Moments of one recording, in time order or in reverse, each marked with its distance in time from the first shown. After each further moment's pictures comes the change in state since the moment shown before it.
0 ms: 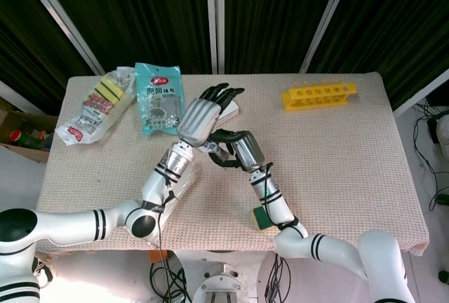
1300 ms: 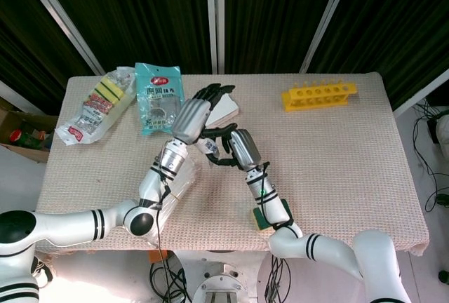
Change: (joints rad) left arm 0.018 -0.016 0.007 0.039 -0.026 -0.006 -0.156; right arm 0.020 -0.027 0.027 -0.001 0.006 0.019 0.014
